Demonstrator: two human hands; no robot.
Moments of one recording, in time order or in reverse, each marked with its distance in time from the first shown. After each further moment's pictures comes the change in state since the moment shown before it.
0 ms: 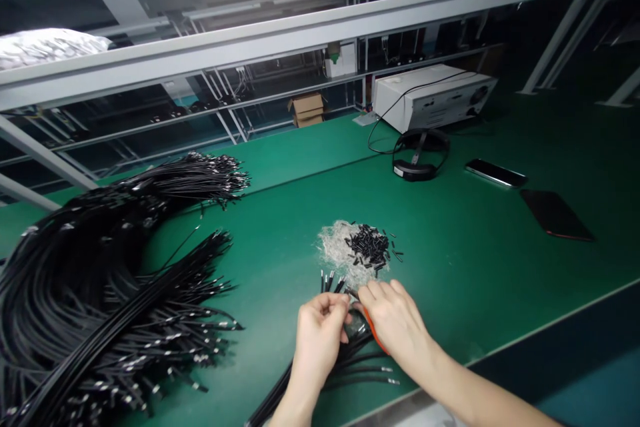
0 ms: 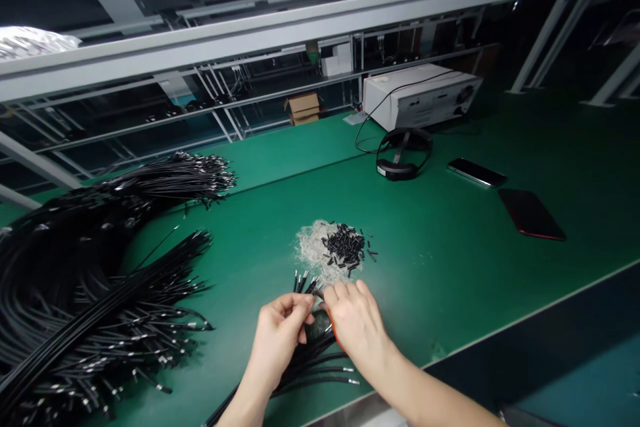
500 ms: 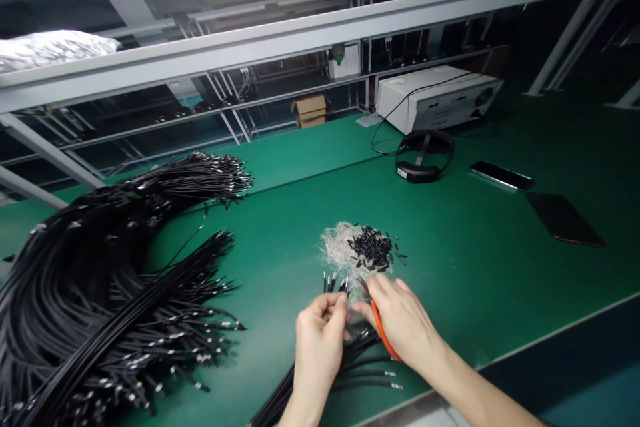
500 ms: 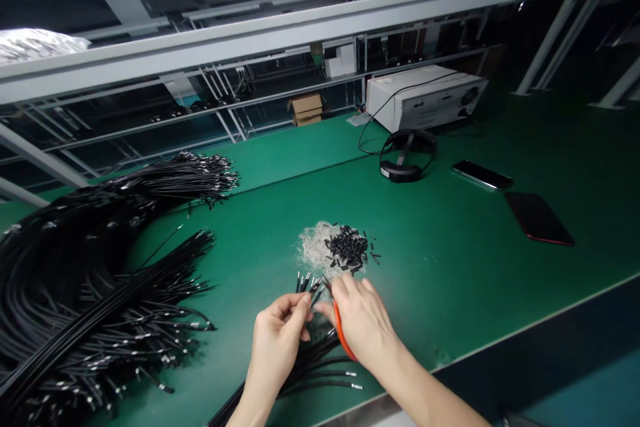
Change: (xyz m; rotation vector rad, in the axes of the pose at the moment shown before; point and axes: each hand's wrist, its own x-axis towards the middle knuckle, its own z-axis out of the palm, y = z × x) left_hand -0.006 0.001 -0.003 0.065 0.085 0.073; right_hand 0.003 0.008 -0.002 0.130 0.023 0.049
